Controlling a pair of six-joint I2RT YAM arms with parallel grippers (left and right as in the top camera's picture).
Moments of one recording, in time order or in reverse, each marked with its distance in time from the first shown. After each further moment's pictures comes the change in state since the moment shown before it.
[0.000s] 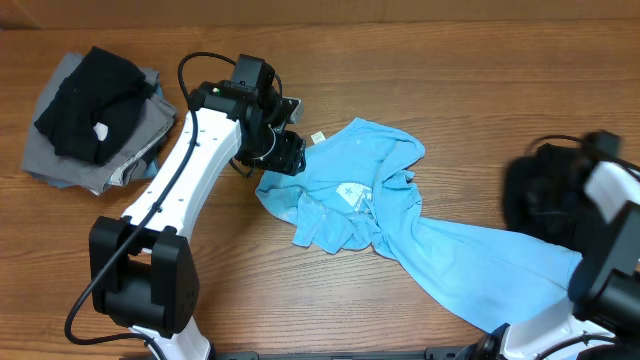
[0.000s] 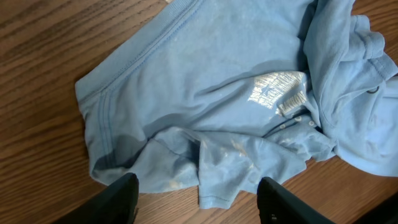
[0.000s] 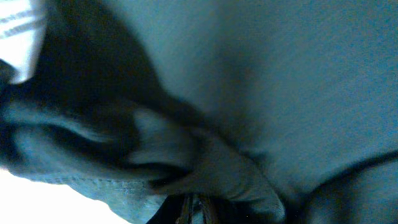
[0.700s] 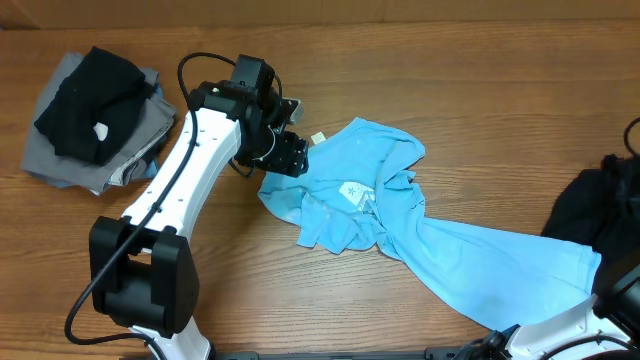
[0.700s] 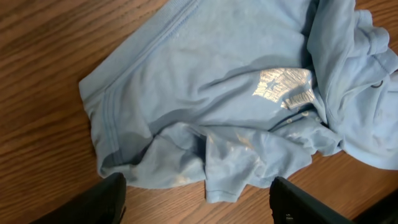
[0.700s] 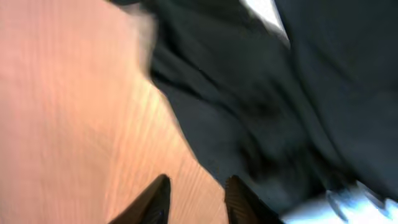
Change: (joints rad) left arm 0.000 0.000 0.000 -0.012 0.000 0.000; right arm -0.283 0.052 0.425 -0.338 -0.042 -0.167
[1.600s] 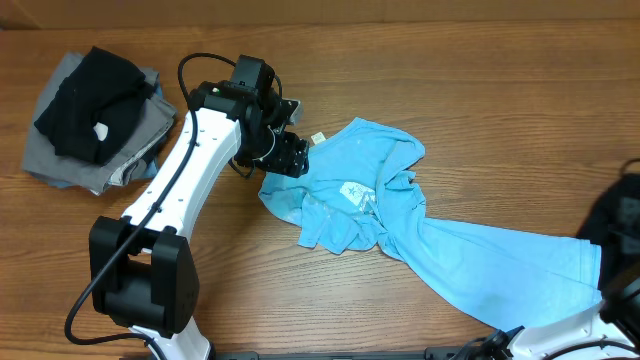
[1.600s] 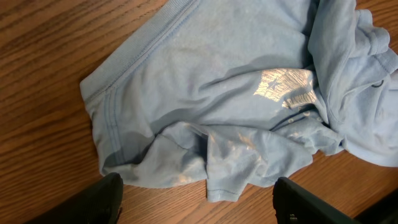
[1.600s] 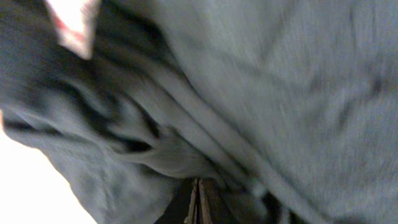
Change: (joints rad) left arm 0.000 0.000 0.000 -0.002 0.000 0.000; right arm -0.111 -0.010 -0.380 0.617 0.212 0.290
